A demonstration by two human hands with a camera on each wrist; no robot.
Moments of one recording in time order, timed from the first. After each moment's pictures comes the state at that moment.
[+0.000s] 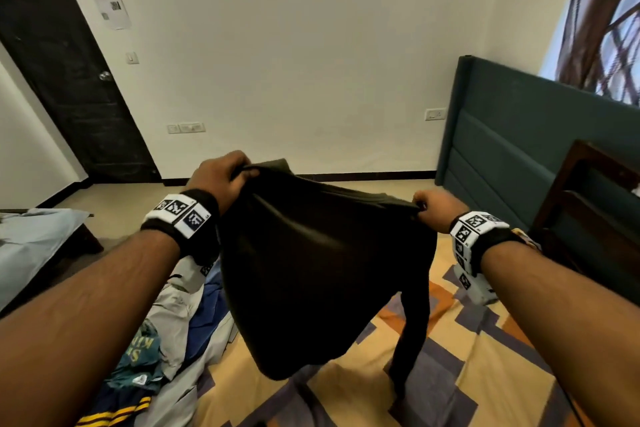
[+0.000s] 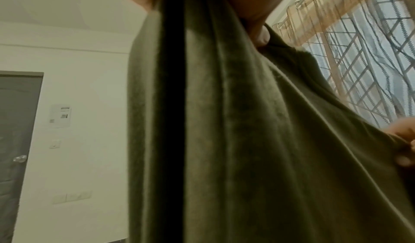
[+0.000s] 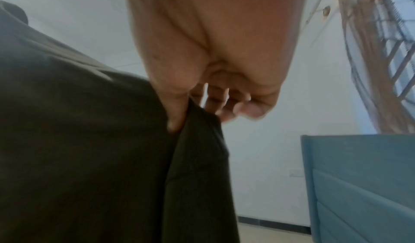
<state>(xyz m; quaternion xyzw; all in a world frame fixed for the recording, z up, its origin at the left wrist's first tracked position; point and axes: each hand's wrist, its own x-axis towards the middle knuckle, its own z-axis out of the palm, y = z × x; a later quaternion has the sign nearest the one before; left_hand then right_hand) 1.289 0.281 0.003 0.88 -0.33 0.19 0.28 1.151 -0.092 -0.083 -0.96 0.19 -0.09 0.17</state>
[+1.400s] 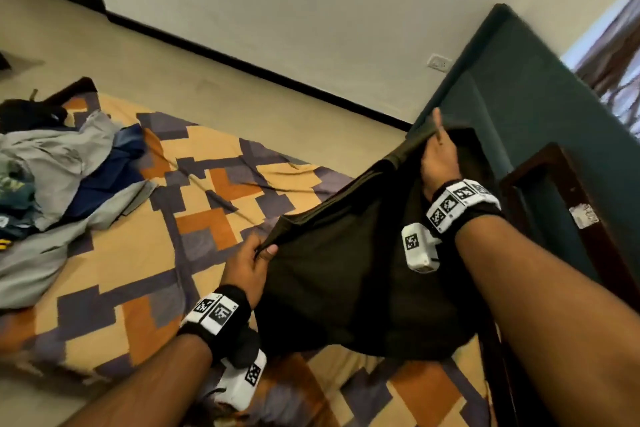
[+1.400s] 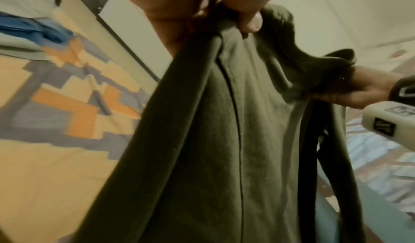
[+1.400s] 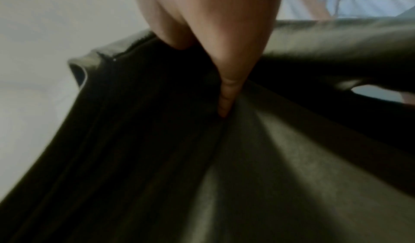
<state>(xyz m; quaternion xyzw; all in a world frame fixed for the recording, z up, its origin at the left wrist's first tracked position) 1.091 0.103 -0.275 0.80 -0.04 -0.11 0.59 1.173 -0.206 -0.144 -0.76 0.24 -0.22 0.56</state>
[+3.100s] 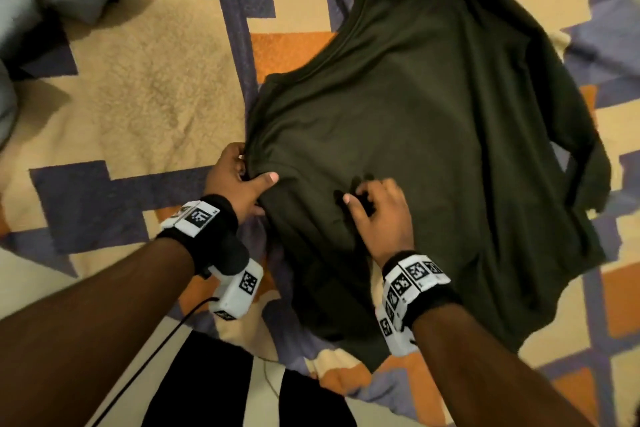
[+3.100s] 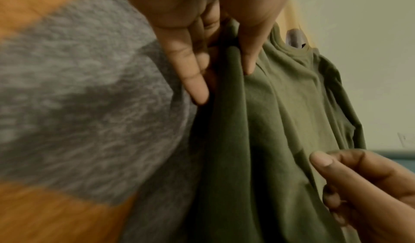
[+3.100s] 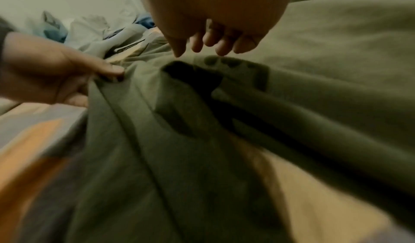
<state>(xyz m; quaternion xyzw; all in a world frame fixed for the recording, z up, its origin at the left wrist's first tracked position) 1.288 0.264 -0.699 0.66 0.32 -0.28 0.62 1.237 0.034 -0.688 -0.95 0.09 0.15 0.26</state>
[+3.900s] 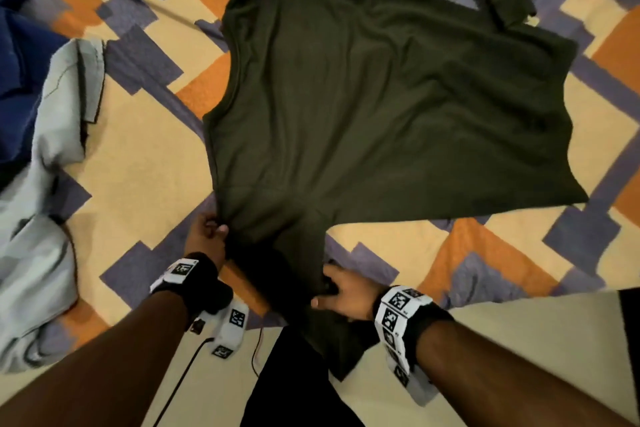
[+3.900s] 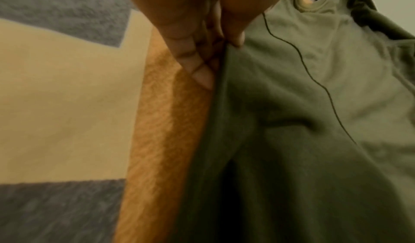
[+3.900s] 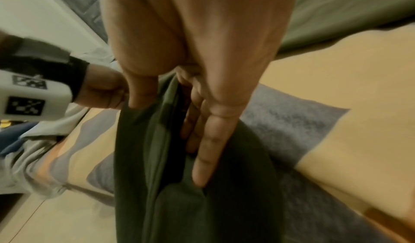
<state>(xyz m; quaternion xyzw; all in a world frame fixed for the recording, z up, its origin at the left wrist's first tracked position) 1.234 0.336 -0.706 0.84 0.18 -0.32 0.40 1.060 0.147 -0.652 -0.76 0.15 0.41 0.48</state>
